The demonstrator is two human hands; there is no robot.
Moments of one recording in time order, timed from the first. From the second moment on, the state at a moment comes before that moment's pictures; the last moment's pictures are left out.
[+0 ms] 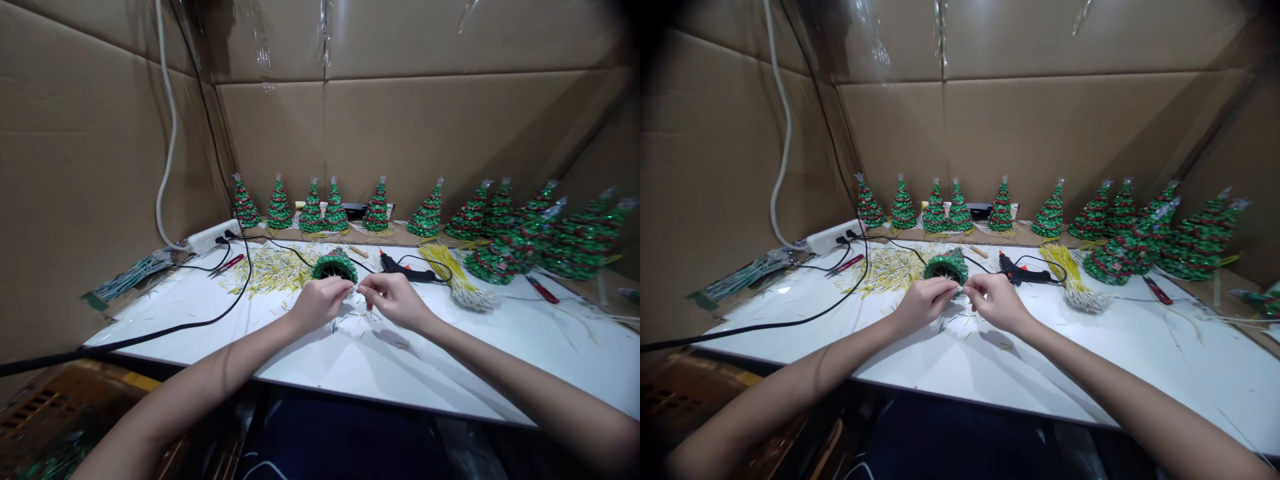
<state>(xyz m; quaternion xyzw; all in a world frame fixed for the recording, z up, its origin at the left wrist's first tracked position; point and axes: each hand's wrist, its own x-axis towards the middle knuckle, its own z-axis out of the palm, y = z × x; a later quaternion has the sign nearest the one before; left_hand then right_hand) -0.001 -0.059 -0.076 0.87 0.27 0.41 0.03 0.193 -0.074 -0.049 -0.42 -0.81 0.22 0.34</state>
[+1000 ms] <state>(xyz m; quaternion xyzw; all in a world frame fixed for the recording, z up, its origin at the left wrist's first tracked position) -0.008 -0.056 -0.070 0.92 0.19 0.33 -0.07 0.205 -0.074 -0.048 -0.44 -0.70 0.52 0.23</state>
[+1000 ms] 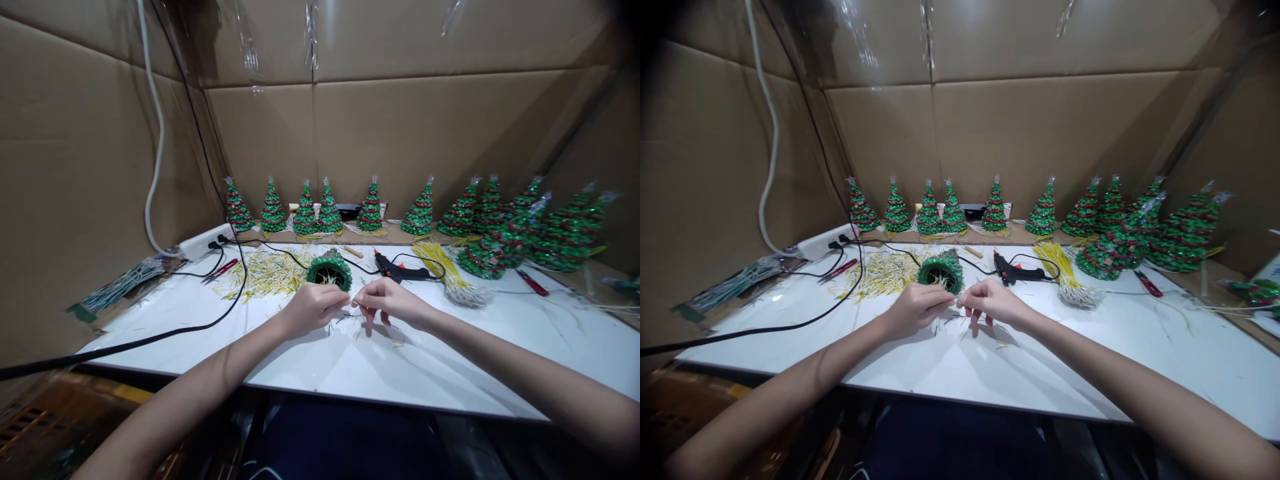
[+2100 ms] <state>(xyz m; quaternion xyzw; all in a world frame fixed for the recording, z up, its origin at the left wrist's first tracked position) -0.009 -0.056 -0.066 0.90 0.21 0.38 0.06 0.212 -0.078 -0.057 -0.38 -0.86 0.18 0.29</state>
